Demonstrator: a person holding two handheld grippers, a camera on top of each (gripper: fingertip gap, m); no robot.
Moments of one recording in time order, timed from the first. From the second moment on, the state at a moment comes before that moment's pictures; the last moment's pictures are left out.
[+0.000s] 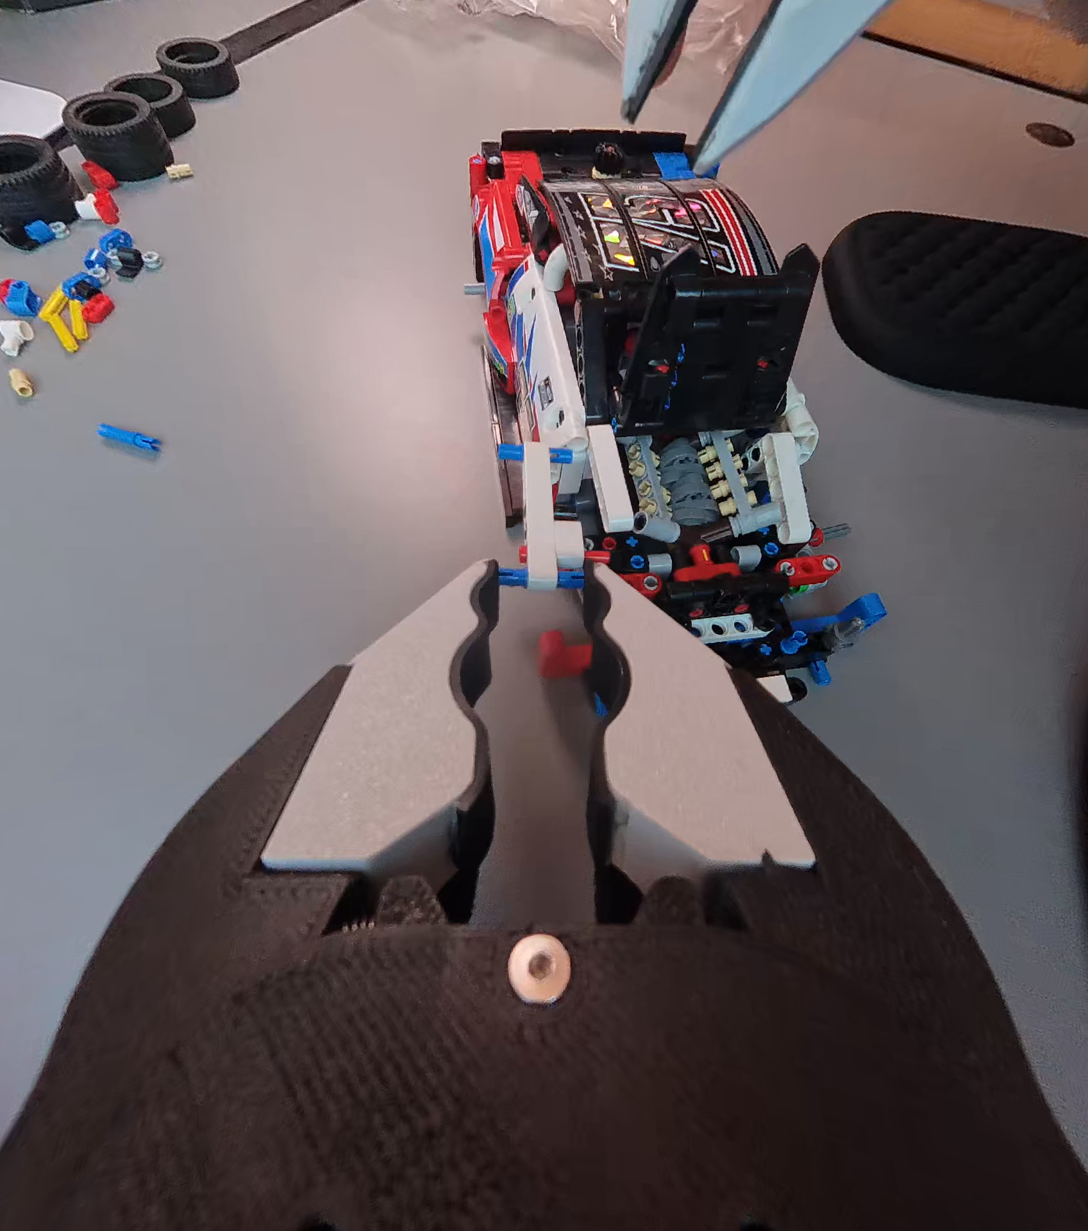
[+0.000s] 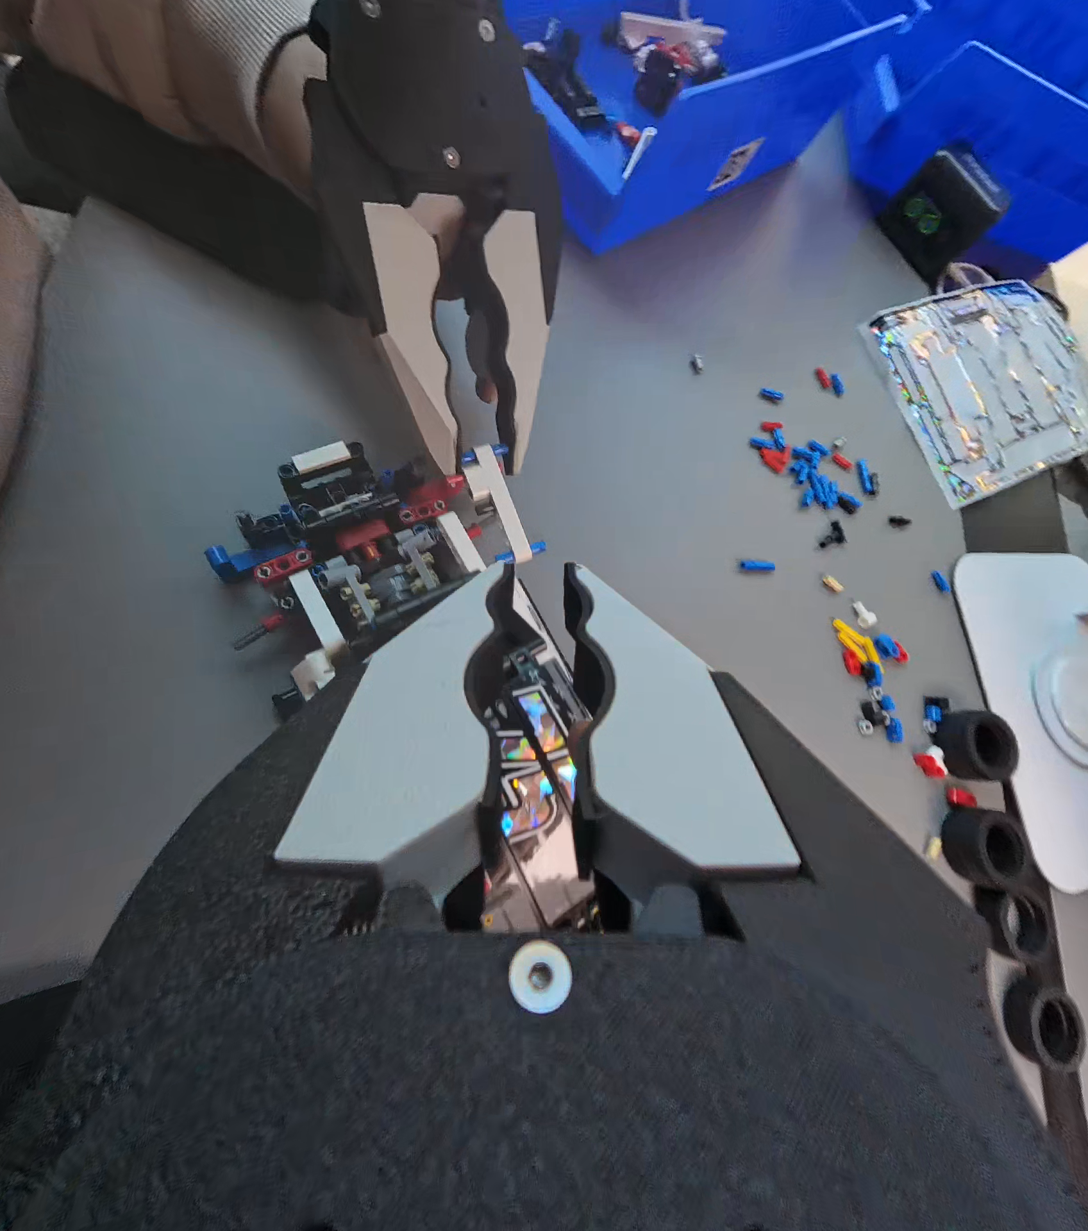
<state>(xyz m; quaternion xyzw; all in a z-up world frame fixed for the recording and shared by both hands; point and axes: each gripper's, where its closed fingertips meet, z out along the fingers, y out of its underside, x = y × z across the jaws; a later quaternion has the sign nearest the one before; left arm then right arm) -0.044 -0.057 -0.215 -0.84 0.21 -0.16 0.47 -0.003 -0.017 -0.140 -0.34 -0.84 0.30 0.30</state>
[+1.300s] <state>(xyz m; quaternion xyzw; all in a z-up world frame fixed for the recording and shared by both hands) -0.037 -0.058 -0.223 -0.86 0.18 -0.20 0.44 -0.031 -0.052 -0.208 -0.37 -0.92 0.15 -0.06</state>
